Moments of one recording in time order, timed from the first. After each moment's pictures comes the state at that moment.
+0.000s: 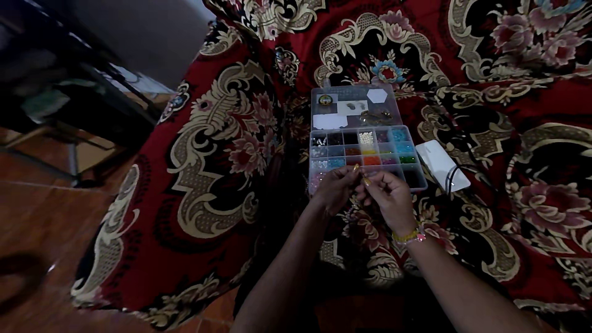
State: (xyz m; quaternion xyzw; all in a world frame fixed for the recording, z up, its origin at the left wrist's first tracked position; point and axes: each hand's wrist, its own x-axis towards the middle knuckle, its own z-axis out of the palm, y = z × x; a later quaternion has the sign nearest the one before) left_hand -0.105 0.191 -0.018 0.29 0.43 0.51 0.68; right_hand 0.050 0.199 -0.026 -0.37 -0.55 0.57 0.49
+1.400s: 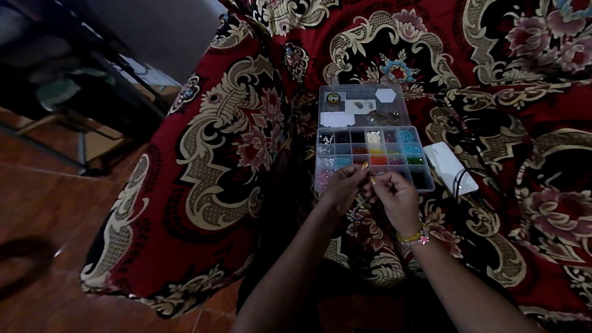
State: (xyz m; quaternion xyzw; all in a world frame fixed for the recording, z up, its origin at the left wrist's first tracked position) left_hand -0.095 0.189 -0.011 0.27 0.48 0.53 0.65; right_hand 0.046 0.198 -0.032 -0.39 -0.58 0.51 0.50
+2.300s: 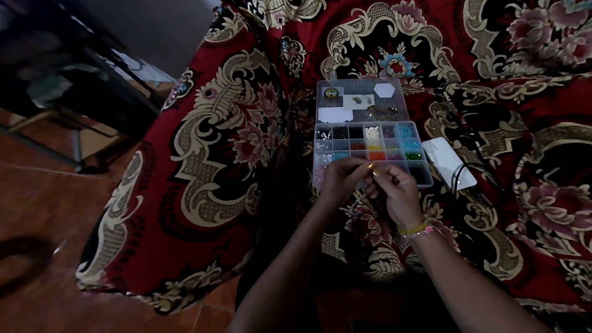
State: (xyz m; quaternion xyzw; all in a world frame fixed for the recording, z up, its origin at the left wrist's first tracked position) left_hand -0.101 0.187 -0.017 0.53 0.52 0.53 0.41; right_hand 0.051 0.206 -0.030 -0.38 -0.51 0.62 0.47
